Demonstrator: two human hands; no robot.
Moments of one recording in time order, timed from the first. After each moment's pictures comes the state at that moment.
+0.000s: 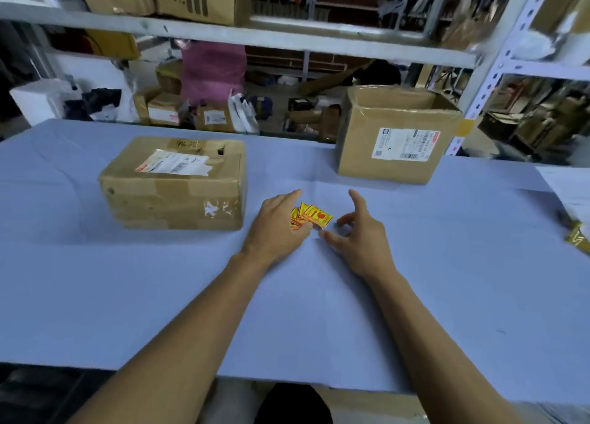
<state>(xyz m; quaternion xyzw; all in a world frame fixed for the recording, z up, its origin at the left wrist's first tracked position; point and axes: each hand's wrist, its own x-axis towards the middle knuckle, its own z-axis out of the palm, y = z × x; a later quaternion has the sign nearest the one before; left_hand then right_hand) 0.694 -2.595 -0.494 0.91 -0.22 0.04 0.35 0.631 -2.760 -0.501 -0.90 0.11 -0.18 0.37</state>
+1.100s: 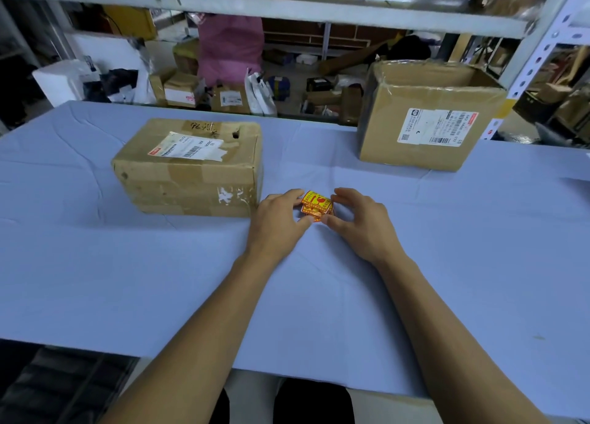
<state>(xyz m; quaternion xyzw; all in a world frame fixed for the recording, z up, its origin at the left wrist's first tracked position) 0.696 -2.577 -0.510 0.91 -0.17 0.08 0.37 0.653 -2.746 -0.500 -0.93 0.05 -0.13 0.35</state>
